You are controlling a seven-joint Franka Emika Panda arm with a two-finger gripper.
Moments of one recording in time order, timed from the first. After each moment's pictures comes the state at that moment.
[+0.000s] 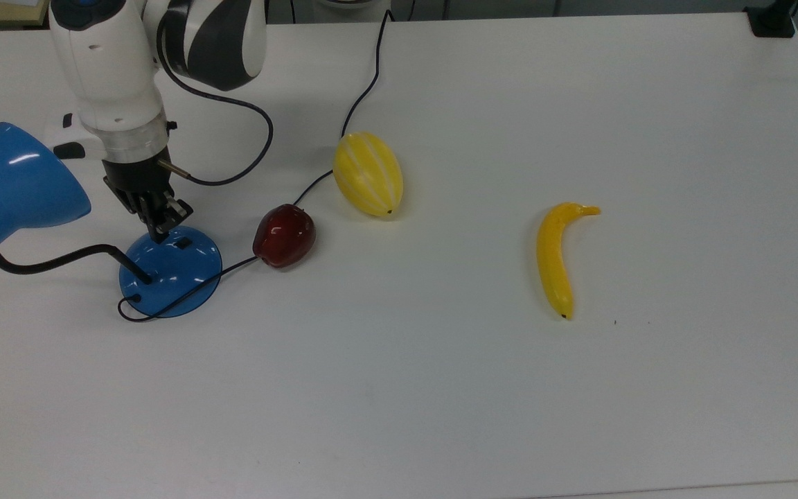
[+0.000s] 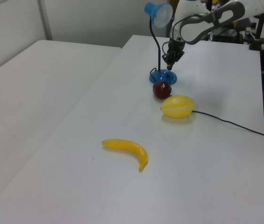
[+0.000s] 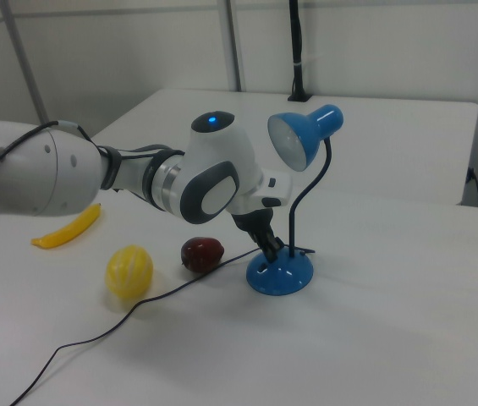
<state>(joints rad) -0.18 0.48 -0.06 -1.66 0.00 2.42 0.26</state>
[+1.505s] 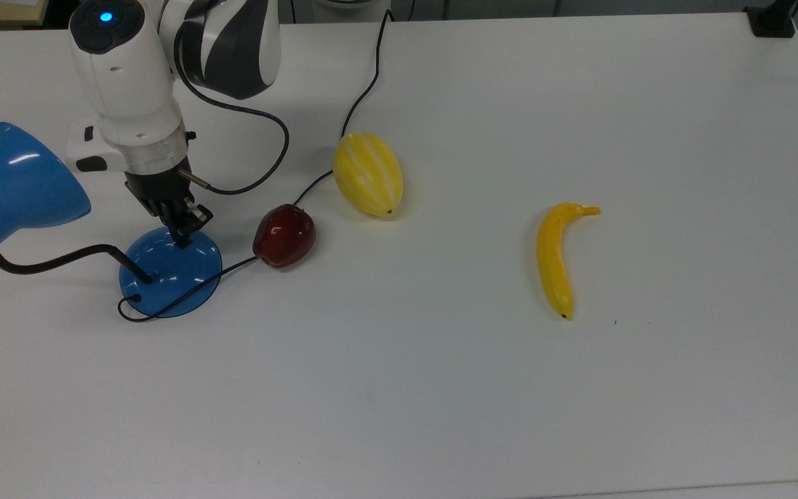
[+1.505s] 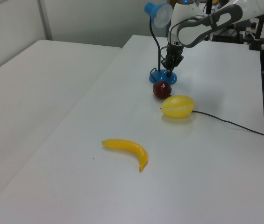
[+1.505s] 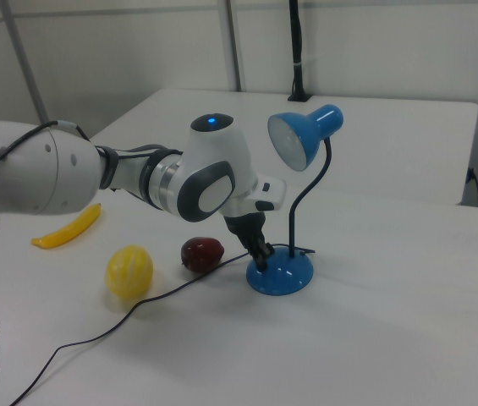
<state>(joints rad) -0.16 0.50 -0.06 -1.65 0.00 2.34 0.29</state>
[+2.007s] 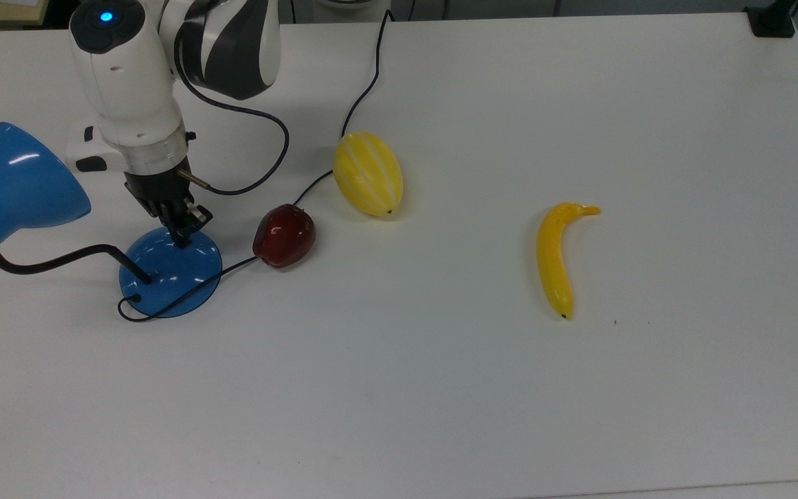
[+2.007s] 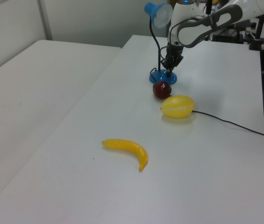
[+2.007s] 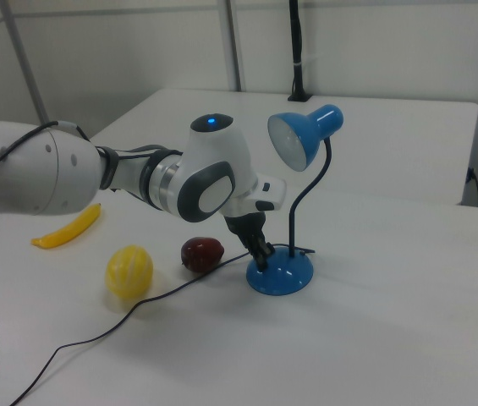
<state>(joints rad) -0.16 0.50 -0.06 -1.65 0.00 2.35 0.29</state>
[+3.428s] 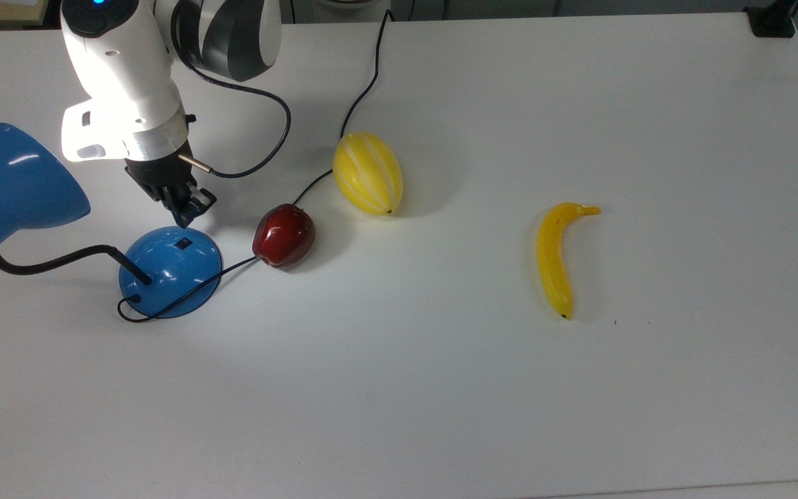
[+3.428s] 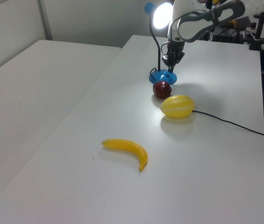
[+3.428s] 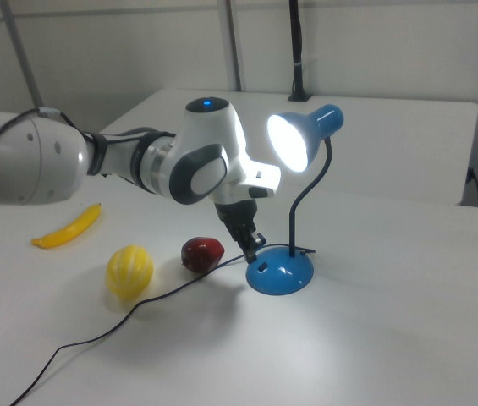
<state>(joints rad) -0.15 0.45 -0.05 -1.64 -0.01 2.22 0.27</state>
